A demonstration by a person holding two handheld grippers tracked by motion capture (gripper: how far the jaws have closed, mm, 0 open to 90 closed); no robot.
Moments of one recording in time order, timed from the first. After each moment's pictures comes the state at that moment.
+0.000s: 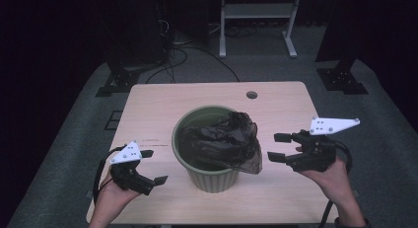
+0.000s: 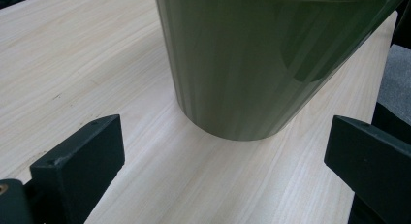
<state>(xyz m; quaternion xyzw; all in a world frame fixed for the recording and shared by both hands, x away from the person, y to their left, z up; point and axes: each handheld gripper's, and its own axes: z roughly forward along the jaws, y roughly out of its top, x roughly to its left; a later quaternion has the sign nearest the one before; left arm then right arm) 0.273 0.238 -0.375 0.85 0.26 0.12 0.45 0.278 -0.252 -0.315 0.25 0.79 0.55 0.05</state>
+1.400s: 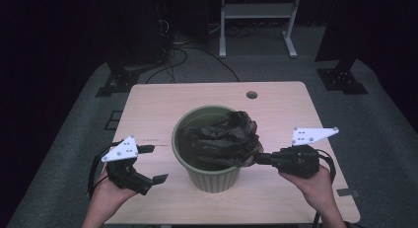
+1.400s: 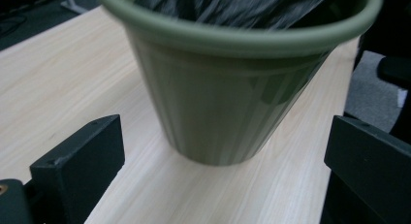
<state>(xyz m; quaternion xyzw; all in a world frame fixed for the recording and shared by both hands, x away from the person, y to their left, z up) 0.265 0.228 -0.333 0.84 0.22 0.12 0.48 0.272 -0.221 -0.331 0.24 0.80 0.55 0.02</state>
